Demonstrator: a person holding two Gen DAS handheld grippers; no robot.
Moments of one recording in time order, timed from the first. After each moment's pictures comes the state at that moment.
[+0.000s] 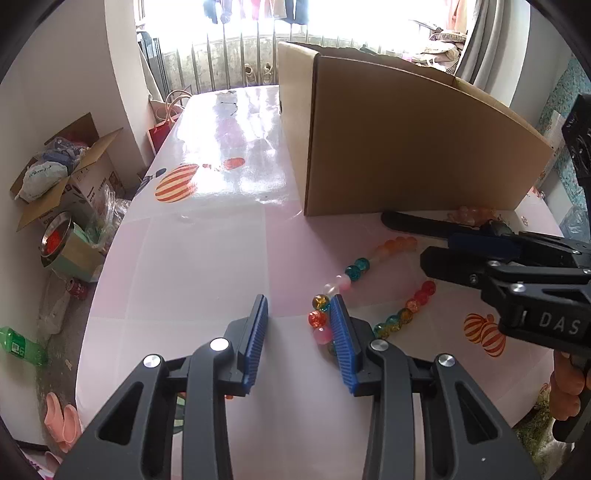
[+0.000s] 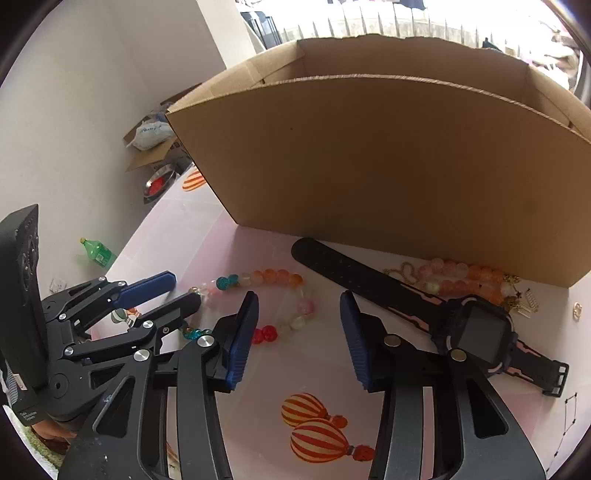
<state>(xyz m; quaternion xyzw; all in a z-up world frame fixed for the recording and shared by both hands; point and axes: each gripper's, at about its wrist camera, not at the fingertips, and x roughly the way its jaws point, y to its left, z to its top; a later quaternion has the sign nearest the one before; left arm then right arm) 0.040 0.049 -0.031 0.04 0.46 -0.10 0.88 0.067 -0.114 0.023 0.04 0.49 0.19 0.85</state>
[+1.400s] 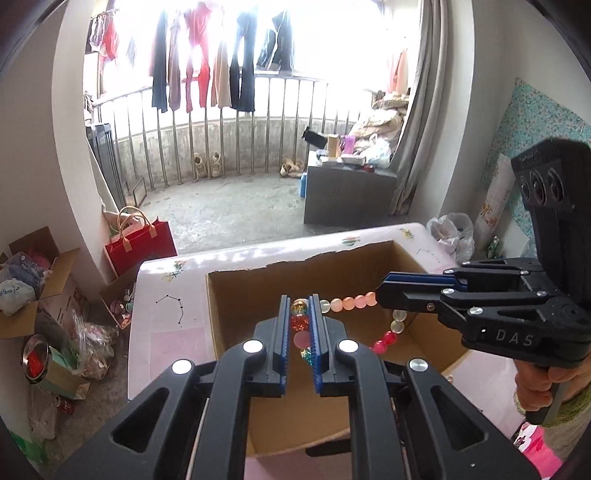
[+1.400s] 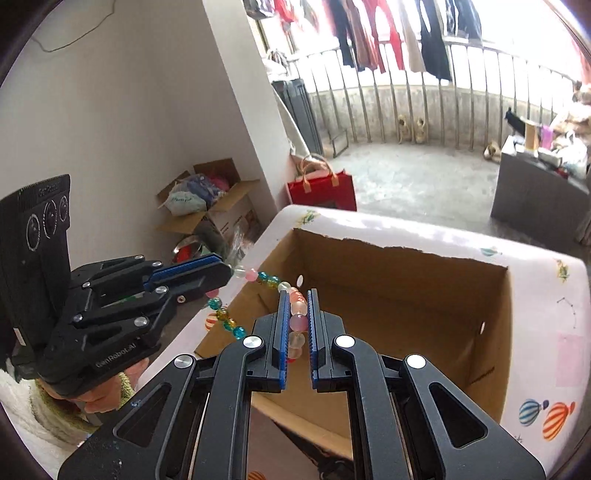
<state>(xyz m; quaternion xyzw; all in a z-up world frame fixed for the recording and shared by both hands) 0.155 -0.013 0.149 0.04 0.34 -0.20 0.92 0.170 -0.163 0.163 0.04 0.40 0.27 0.88</state>
